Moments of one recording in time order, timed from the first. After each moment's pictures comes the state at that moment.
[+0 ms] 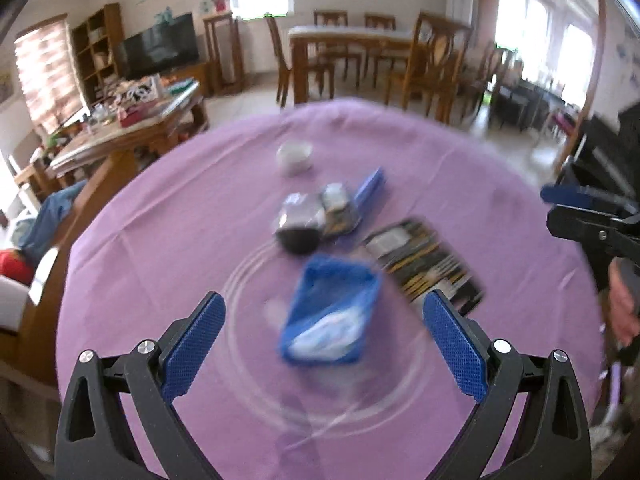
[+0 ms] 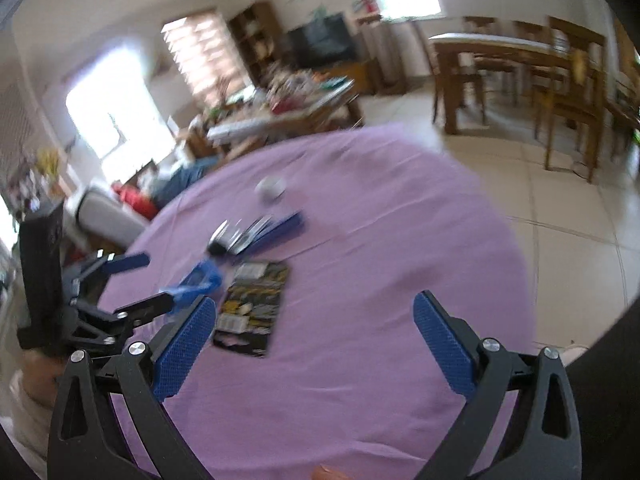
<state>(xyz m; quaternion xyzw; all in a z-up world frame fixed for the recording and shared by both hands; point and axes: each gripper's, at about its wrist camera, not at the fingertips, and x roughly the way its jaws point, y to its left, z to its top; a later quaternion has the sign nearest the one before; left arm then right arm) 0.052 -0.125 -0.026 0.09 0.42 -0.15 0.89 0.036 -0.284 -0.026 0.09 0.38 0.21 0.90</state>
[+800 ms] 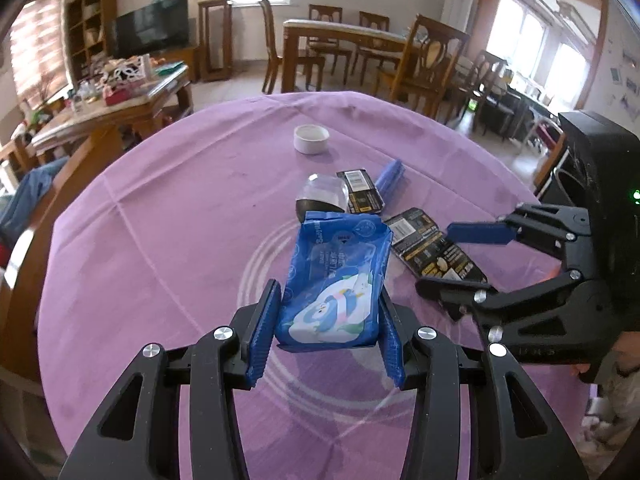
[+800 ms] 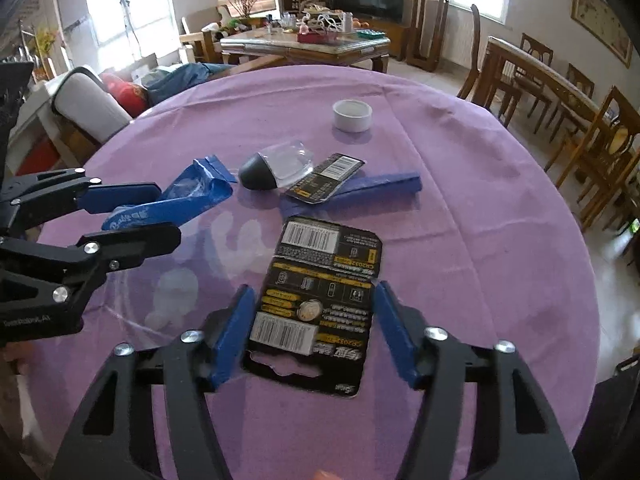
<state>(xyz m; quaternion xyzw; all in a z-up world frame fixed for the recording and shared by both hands) 0.047 -0.083 -0.038 0.03 0.42 -0.19 0.89 0.055 -0.166 -0.049 -0.08 0.45 0.20 0.87</state>
